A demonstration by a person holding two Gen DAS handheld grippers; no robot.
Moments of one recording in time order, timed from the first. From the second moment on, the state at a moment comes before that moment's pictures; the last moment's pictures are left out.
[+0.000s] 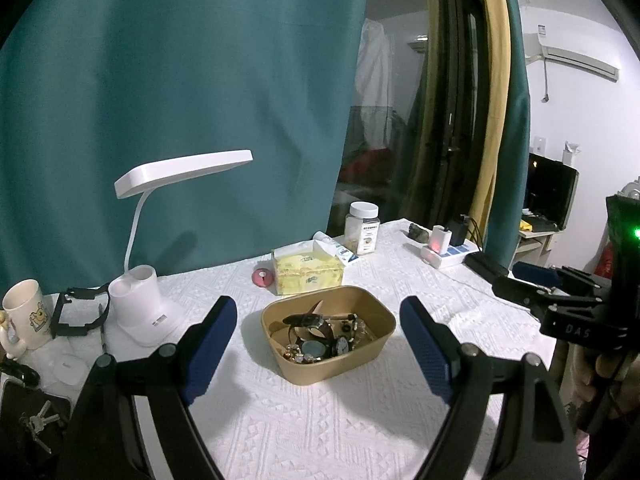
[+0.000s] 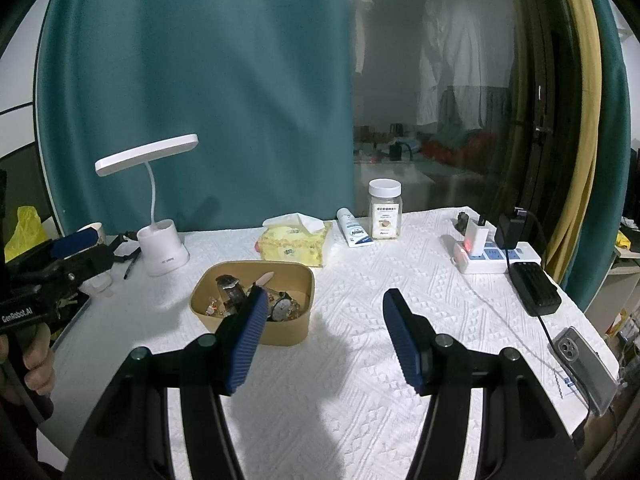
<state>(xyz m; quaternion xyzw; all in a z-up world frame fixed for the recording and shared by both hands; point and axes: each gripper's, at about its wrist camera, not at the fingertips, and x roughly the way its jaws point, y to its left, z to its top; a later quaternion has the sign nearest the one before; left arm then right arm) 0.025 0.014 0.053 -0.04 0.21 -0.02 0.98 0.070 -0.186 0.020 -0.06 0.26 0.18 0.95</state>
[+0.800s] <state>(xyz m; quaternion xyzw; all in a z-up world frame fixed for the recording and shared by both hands) 0.021 0.009 0.055 -0.04 0.21 -0.02 0.98 0.067 -0.192 0.022 -0.05 0.26 0.18 0.95</state>
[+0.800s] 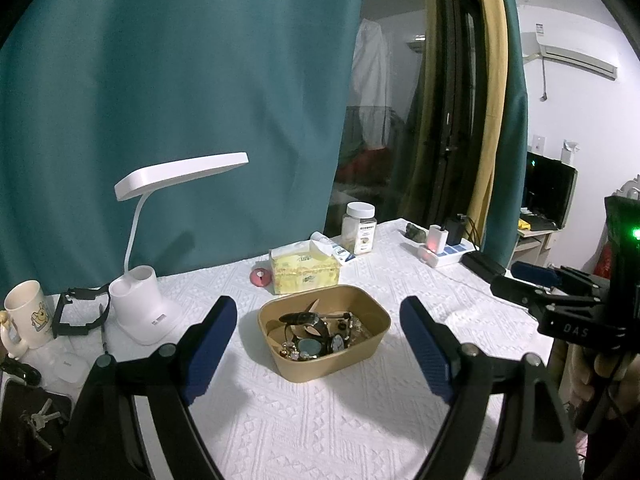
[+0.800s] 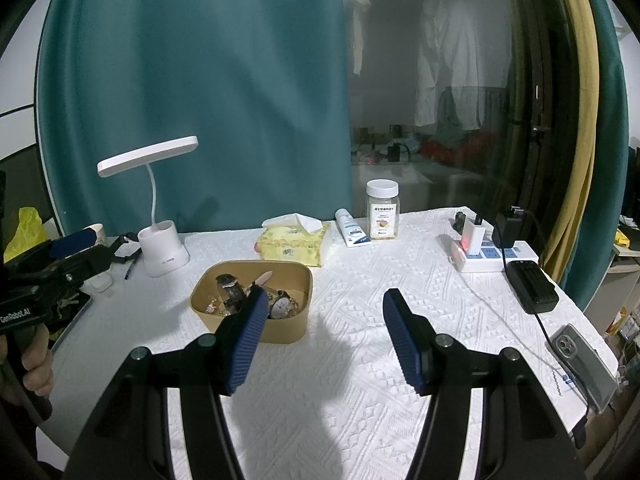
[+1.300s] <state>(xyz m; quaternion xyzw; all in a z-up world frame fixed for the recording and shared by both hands) 0.020 0.009 0.056 -0.04 0.21 -0.02 0.98 0.066 -0.193 0.023 -0.05 0.26 0.18 0.95</state>
